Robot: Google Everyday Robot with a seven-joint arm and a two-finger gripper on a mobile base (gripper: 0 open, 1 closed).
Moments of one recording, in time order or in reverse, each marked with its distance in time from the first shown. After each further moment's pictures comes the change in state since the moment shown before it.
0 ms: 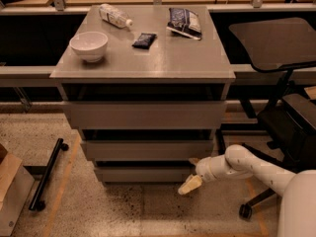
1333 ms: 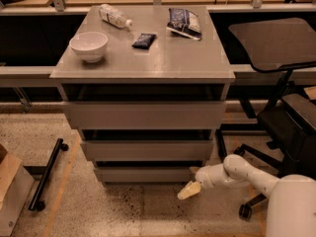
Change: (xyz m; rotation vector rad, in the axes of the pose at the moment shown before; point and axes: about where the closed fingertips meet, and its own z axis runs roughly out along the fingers) arm 0.048 -0.015 0.039 -0.011 -0.010 0.102
